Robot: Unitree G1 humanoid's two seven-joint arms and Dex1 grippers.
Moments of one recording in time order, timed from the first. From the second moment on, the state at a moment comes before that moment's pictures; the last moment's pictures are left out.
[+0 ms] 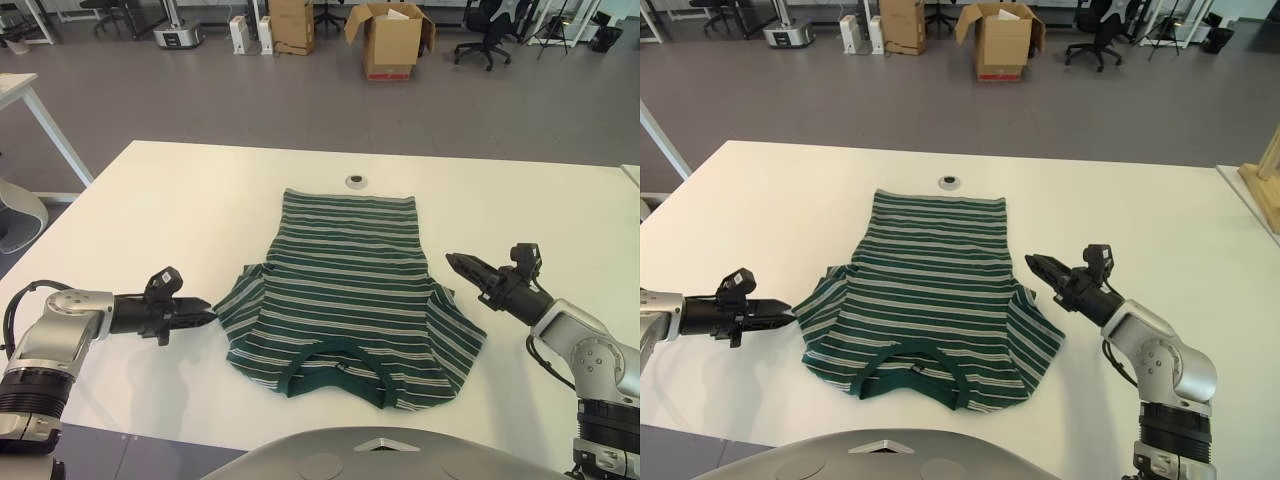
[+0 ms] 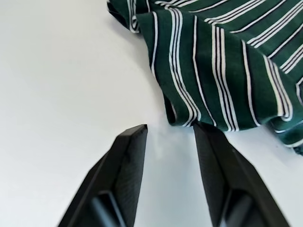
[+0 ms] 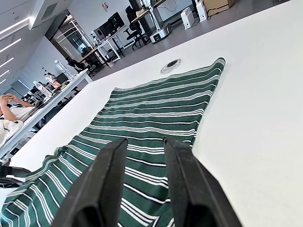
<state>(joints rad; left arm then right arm) -0.04 0.90 -0.02 0.23 -0.32 0.44 -1.27 0.04 -0.43 -0.36 -0.13 0.74 0.78 0.69</state>
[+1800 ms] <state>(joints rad) -0.14 0.69 -0.09 -0.12 -0.54 0.78 -1.13 0.05 -0.46 -0.29 -0.06 0.70 0.72 0.70</state>
